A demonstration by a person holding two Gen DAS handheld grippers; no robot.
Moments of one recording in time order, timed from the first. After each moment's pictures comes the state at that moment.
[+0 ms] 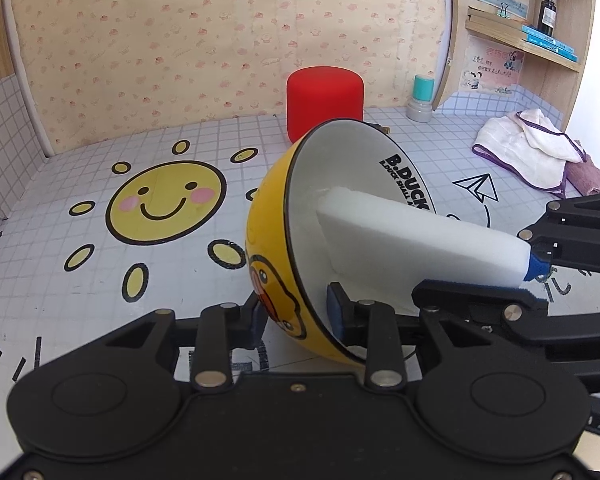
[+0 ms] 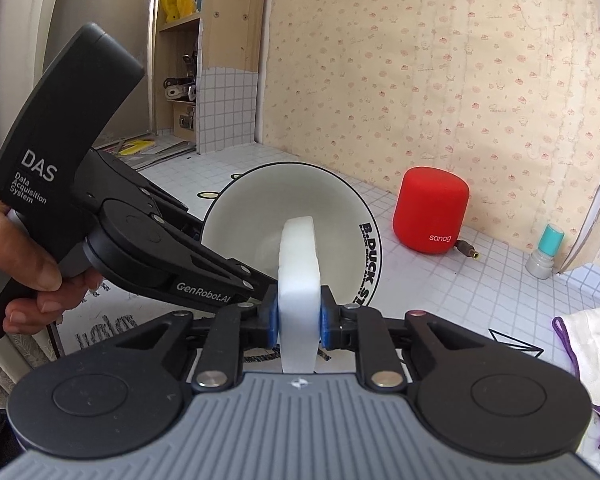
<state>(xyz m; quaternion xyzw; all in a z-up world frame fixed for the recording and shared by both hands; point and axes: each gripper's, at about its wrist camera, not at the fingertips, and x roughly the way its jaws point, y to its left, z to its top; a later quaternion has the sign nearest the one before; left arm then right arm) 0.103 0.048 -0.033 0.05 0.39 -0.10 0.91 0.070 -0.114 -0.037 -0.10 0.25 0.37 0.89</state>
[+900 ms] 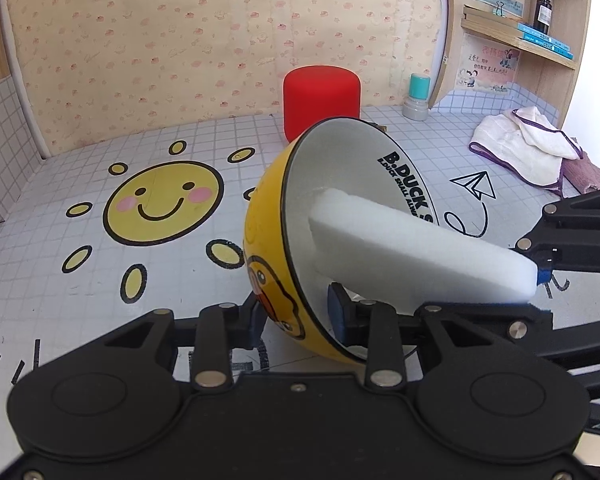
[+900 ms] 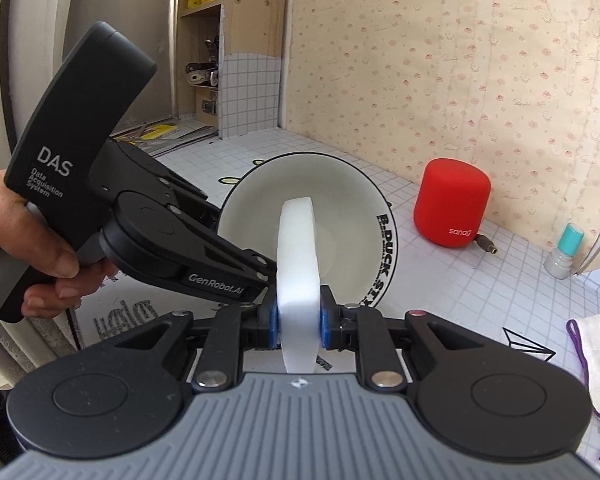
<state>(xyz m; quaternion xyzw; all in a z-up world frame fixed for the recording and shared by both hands) 0.103 0.049 -0.034 0.05 0.39 -0.11 0.91 0.070 -0.106 -0.036 -0.14 0.26 0.38 0.88</state>
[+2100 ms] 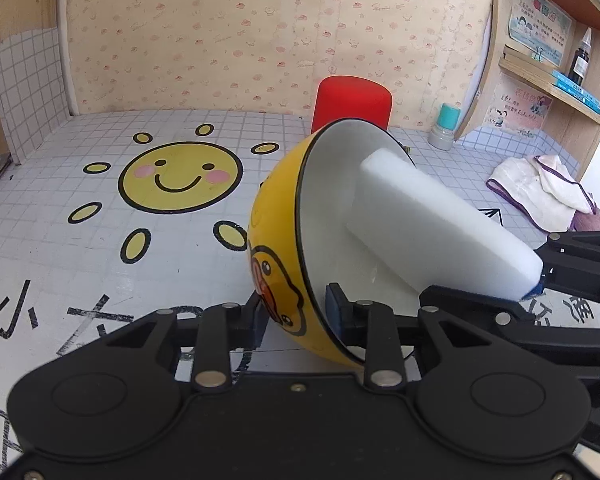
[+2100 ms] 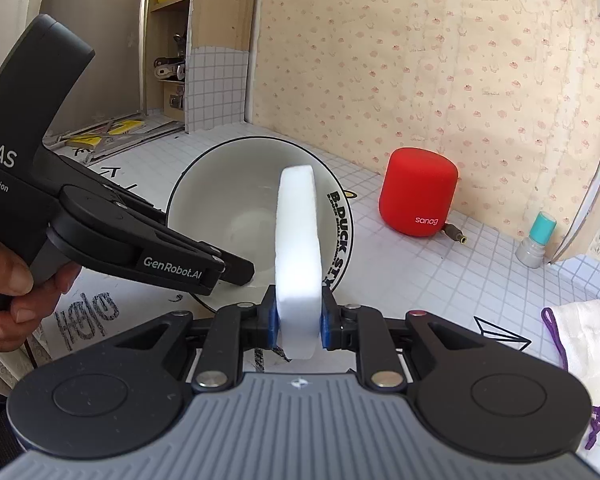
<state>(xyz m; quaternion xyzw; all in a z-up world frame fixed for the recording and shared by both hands) 0.093 0.048 -0.038 -0.01 0.38 -0.07 0.92 0.071 -0.113 -0.043 -0.14 0.25 0.34 0.90</state>
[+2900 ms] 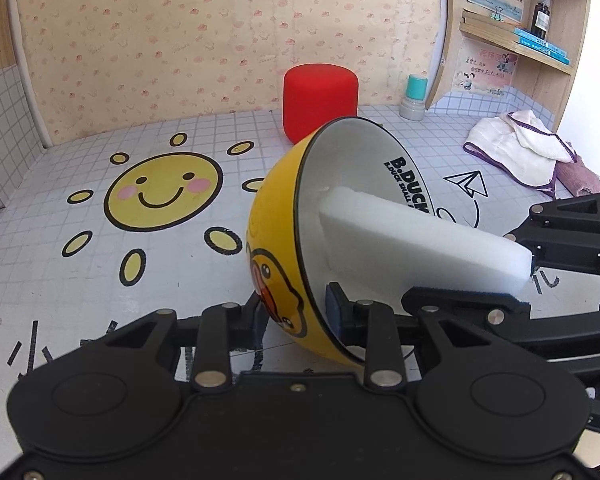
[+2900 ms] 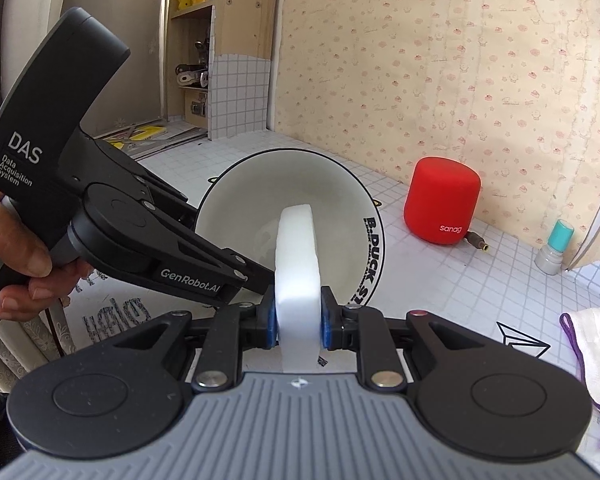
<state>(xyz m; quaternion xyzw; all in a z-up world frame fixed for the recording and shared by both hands) 0.093 0.051 -0.032 0.03 0.39 -0.11 0.91 0.062 -0.105 -0.041 -0.14 0.25 0.37 0.88</state>
